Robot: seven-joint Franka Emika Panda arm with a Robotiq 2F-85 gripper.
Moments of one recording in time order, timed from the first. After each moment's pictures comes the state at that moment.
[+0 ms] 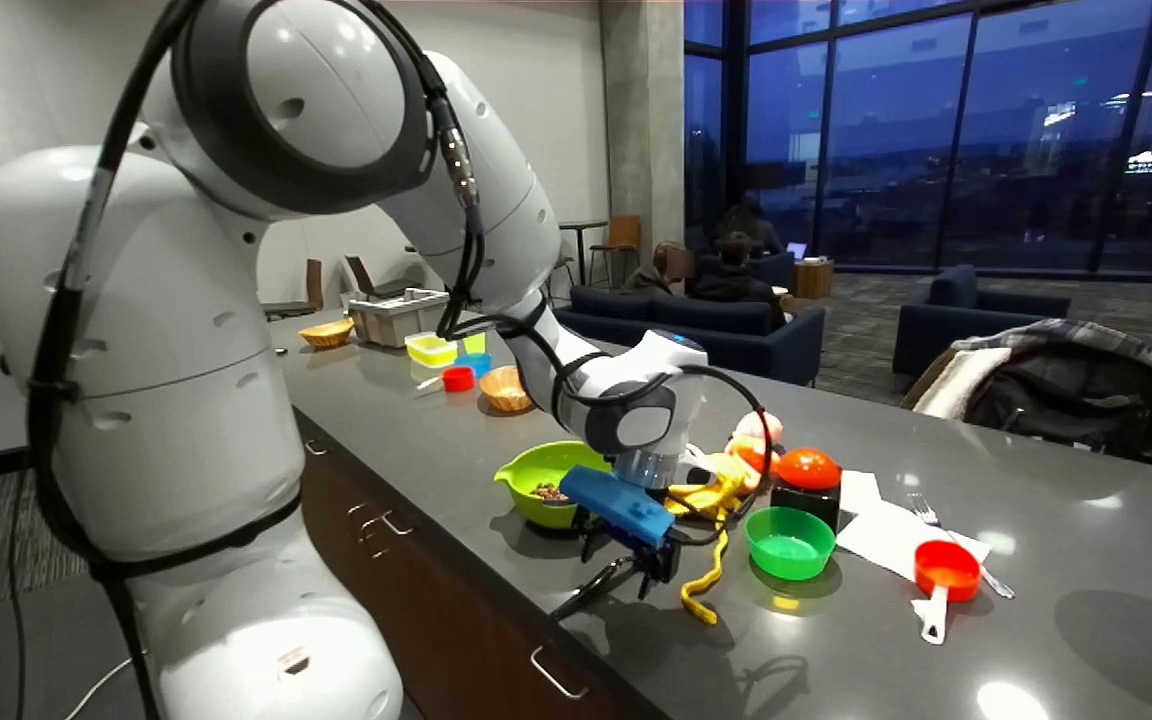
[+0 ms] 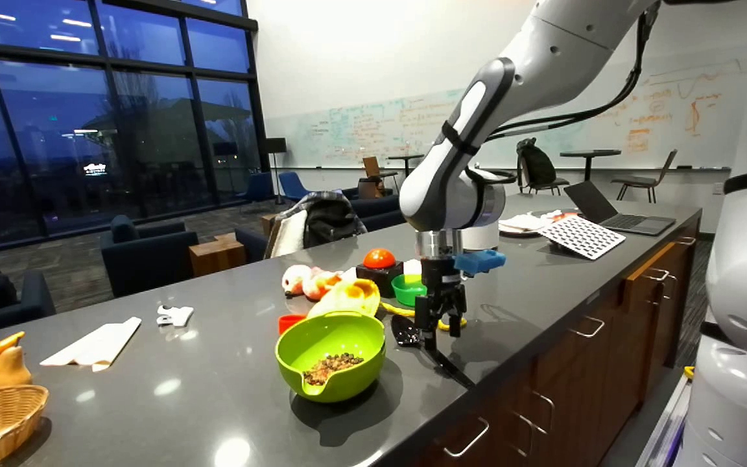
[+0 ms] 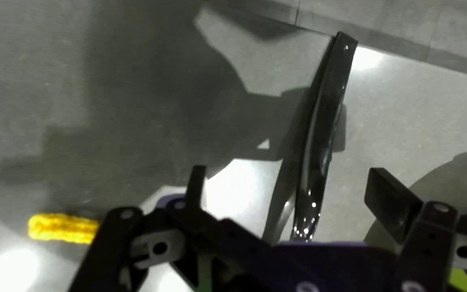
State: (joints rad) arm 0.01 -0.03 0.00 -2.57 0.25 2.37 -0.35
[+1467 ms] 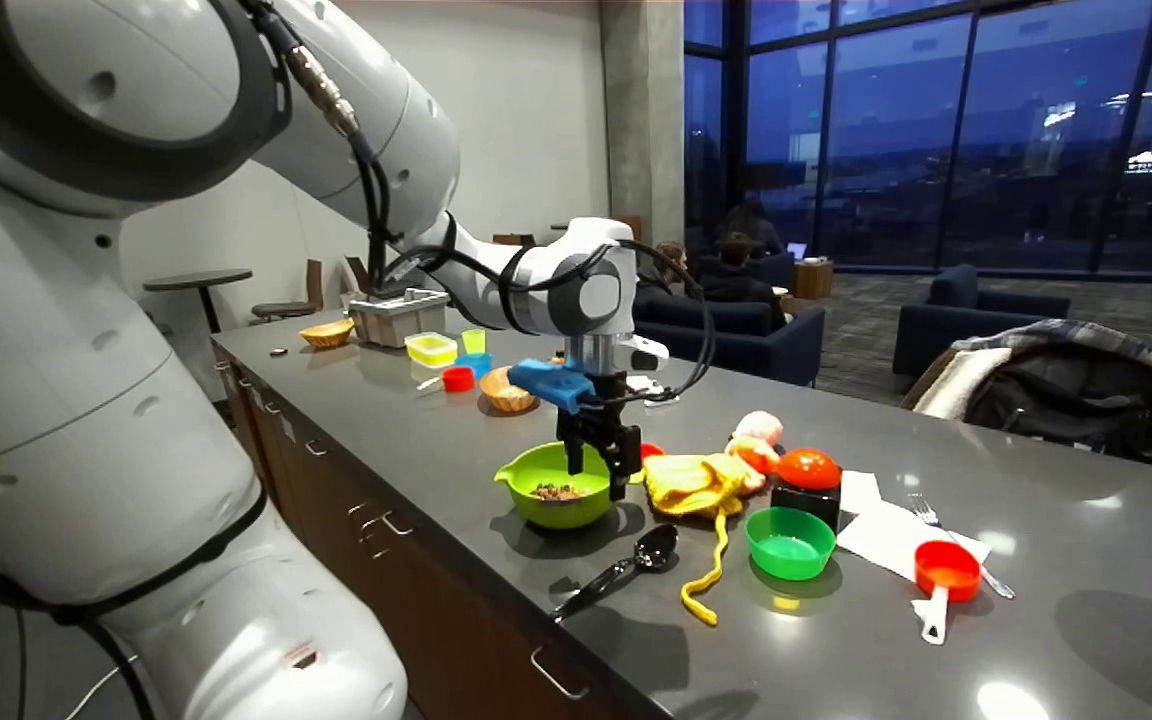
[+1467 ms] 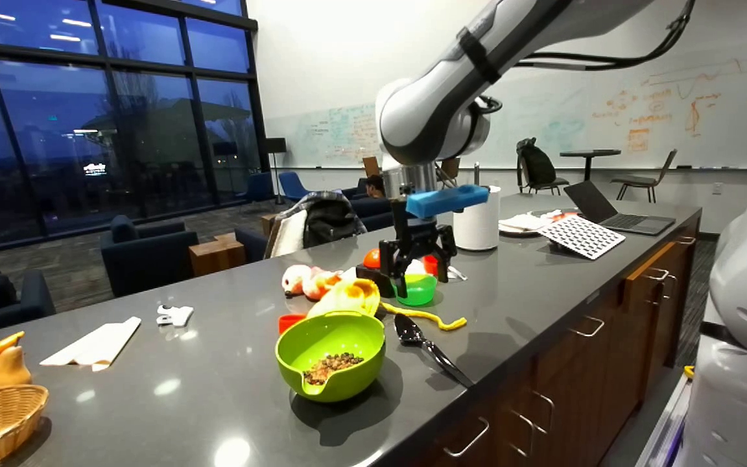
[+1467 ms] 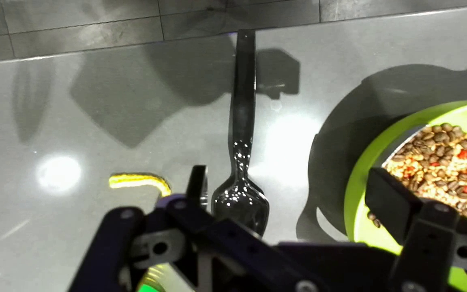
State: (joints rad) arm 0.06 -0.27 0.11 -2.46 0.05 2.10 0.30
